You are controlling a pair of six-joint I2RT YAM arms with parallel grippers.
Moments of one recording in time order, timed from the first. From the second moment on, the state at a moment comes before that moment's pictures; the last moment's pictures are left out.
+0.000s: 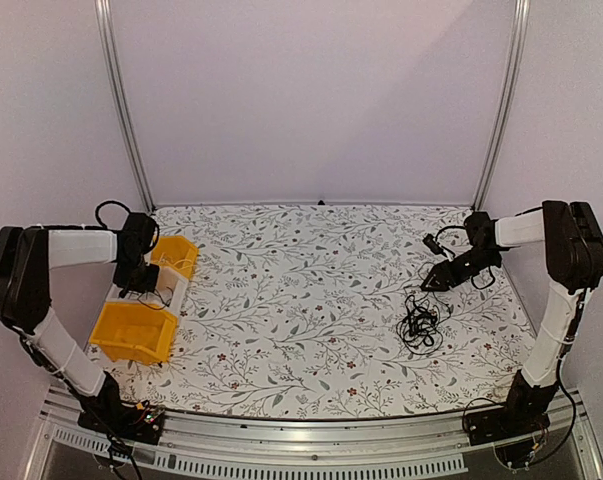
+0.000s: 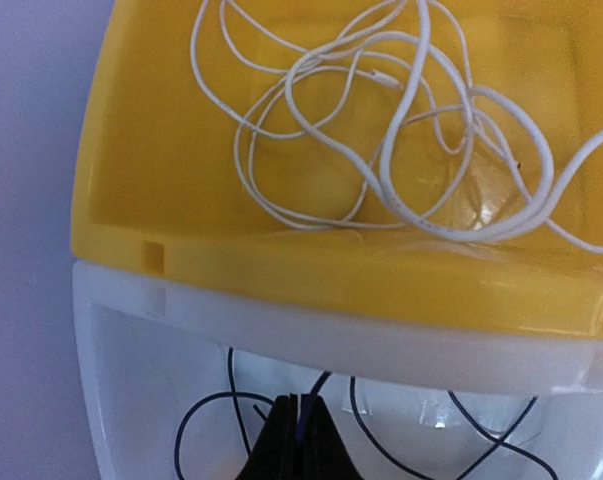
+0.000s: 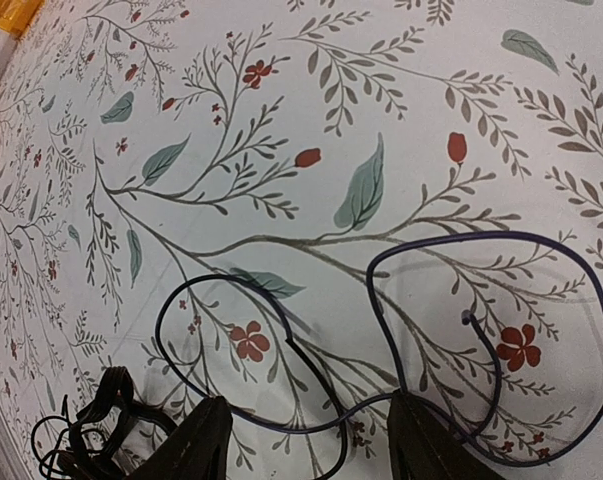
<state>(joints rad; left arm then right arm) -0.09 1.59 0.89 -0.49 -0.43 -0.05 0.03 1.93 1.15 -0.53 -0.62 -0.46</state>
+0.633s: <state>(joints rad) -0.10 1.36 1.00 -0.70 -0.29 -0.21 0.03 1.95 1.16 -0.54 -0.64 -0.47</state>
